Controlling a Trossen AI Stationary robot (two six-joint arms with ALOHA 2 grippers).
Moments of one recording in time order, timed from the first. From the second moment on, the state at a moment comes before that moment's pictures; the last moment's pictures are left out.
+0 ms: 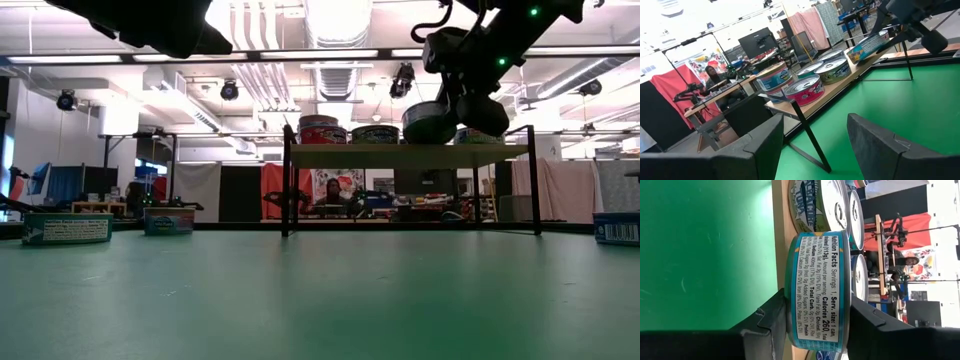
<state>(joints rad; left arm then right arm) -0.62 1.48 0.72 0.33 -1.57 -0.05 0.01 1.28 0.84 -0.49 0.90 -0.45</state>
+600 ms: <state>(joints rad) -0.62 1.48 0.72 0.33 -1.57 -0.06 -0.05 1.28 0.84 -0.48 0.88 -0.48</state>
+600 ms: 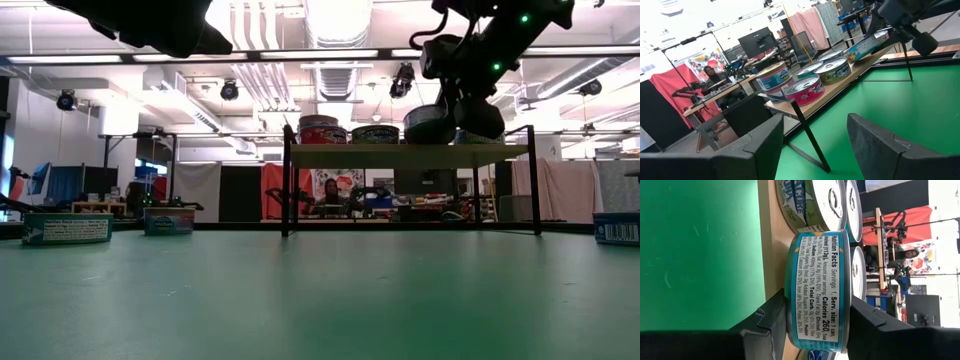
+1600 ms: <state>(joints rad) -0.62 1.48 0.72 0.33 -1.57 -0.06 -0.09 1.28 0.84 -0.44 0.86 -0.54</state>
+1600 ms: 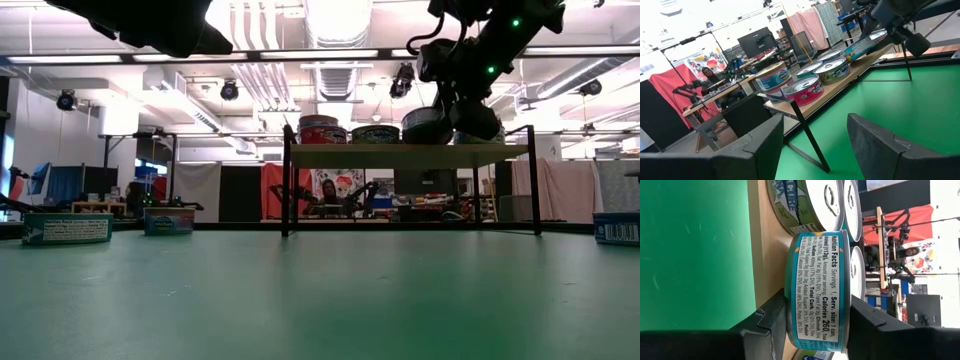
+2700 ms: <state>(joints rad) -0.62 1.48 0.72 0.33 -1.57 -0.07 -0.09 1.28 0.84 -0.44 0.85 -0.49</state>
